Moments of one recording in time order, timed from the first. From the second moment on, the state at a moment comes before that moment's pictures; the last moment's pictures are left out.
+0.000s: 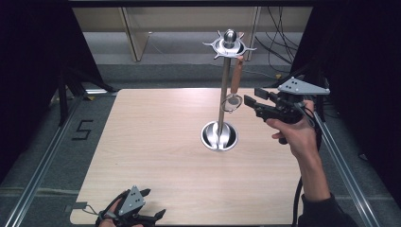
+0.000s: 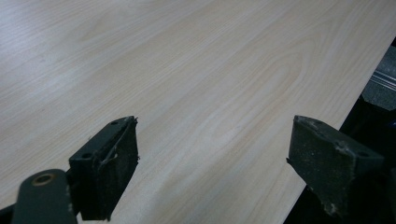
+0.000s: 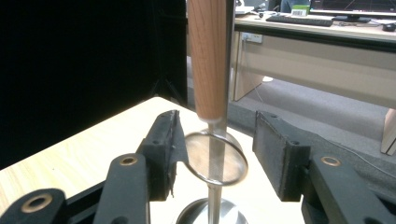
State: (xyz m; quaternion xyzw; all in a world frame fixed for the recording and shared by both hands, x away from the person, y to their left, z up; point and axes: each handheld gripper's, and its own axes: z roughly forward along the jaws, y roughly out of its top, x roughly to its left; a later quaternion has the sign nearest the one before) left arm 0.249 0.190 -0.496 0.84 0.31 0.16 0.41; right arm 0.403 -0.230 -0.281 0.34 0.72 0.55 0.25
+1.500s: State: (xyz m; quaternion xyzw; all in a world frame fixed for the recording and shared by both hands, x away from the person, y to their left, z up) left arm 0.252 0.190 -0.496 0.84 0.31 0.16 0.42; right arm 0.380 -0.236 -0.354 0.36 0.75 0.51 0.24
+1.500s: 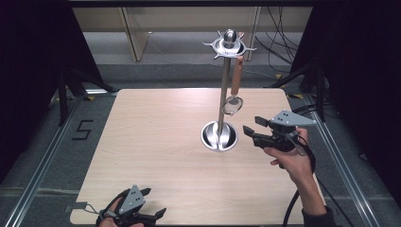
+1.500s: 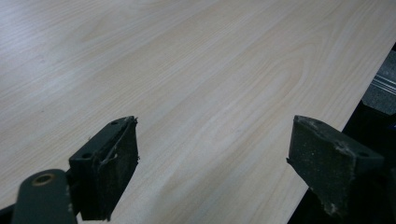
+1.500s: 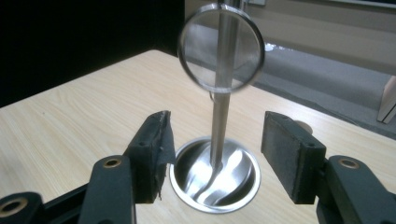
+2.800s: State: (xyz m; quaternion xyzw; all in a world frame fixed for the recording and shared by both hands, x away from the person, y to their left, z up) left arm 0.250 0.191 -0.494 0.83 0.32 0.17 0.42; right arm 0.375 -0.219 -0.407 0.36 0.79 0.45 0.19
